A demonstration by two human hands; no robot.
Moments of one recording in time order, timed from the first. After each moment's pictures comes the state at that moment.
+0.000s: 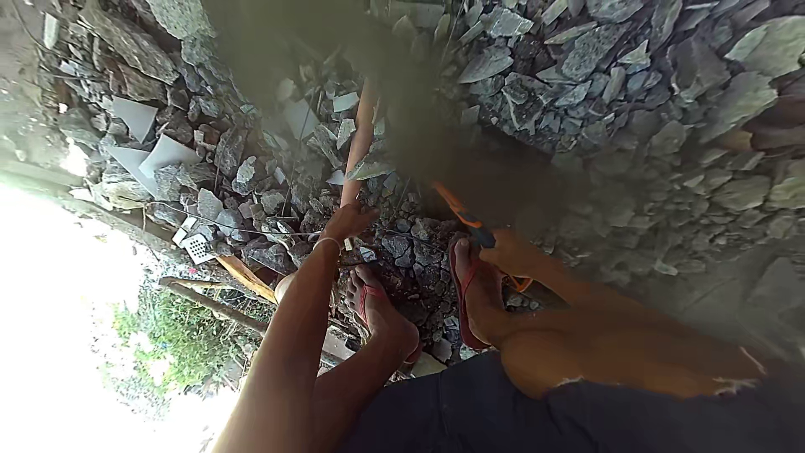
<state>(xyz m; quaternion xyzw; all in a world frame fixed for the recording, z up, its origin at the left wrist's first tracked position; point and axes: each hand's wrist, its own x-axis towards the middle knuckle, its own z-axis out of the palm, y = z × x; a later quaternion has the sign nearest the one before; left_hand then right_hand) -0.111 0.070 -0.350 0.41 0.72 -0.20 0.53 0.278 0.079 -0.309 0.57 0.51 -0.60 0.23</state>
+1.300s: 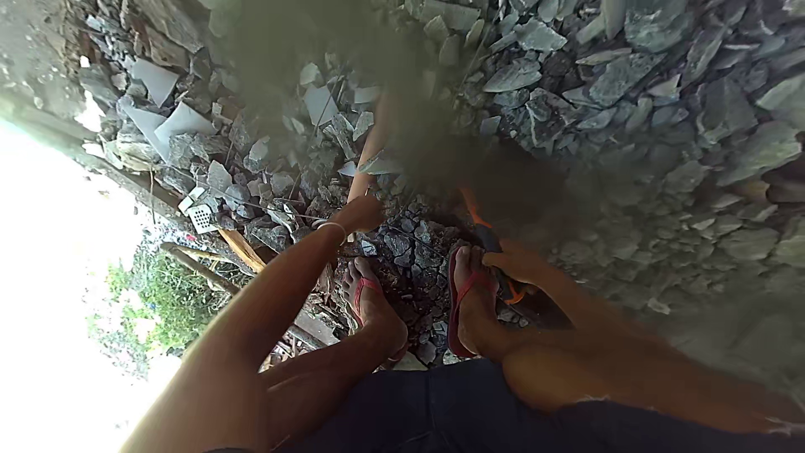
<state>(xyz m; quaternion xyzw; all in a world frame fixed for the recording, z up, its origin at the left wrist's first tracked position) -0.092 0.095 -0.322 0.52 0.61 -0.25 0.54 0.291 0.097 -0.328 0.55 0.51 -0.62 0.25</state>
